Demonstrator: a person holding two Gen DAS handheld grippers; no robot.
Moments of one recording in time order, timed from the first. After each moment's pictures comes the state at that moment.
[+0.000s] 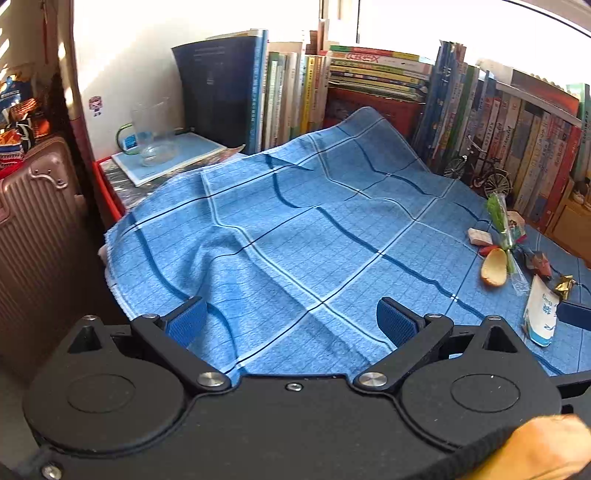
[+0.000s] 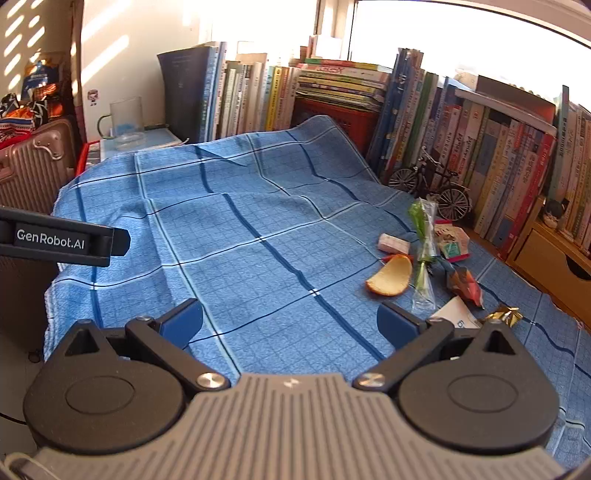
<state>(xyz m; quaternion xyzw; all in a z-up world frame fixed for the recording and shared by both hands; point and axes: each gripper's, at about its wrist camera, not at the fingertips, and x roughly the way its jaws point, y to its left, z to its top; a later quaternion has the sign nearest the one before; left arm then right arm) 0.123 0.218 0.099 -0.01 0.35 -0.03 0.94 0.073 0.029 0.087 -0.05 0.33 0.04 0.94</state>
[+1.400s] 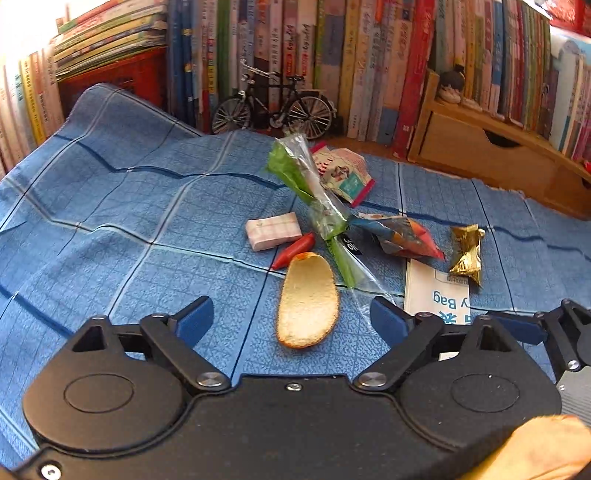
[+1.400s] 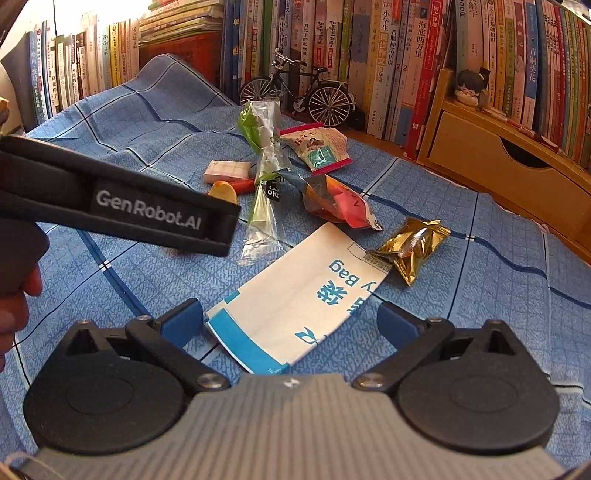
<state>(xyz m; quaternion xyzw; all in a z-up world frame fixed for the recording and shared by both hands) 0.243 -0.008 0.044 0.11 0.40 -0.28 0.87 0.130 -0.098 0.017 0.04 0.41 -0.10 0.91</state>
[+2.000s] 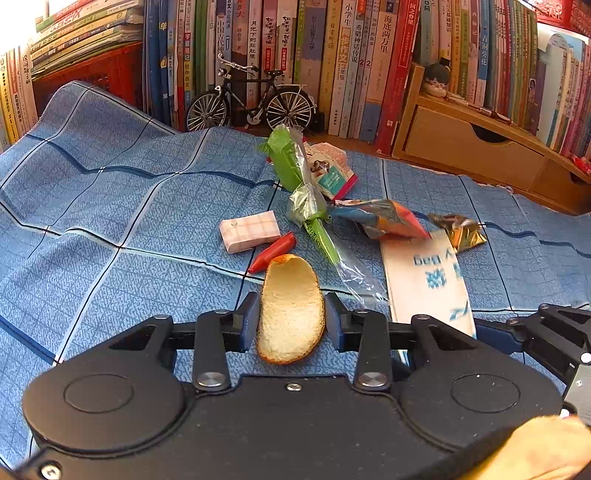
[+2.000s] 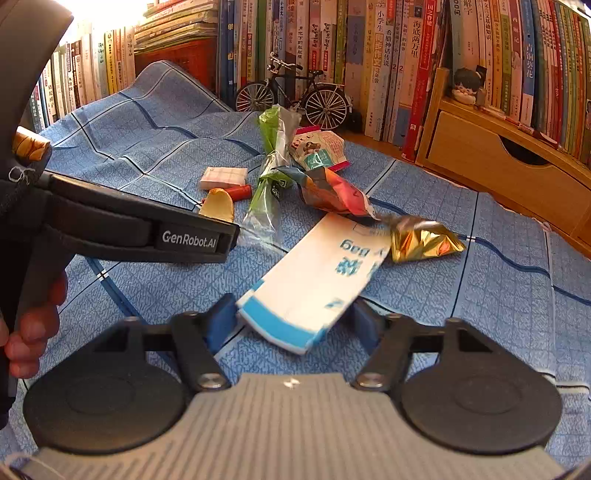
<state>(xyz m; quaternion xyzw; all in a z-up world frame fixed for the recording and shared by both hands) 0.248 -0.013 0.031 0.10 0.39 -0.31 0.86 0.131 -0.100 0.016 0.05 0.40 -0.10 0.91</state>
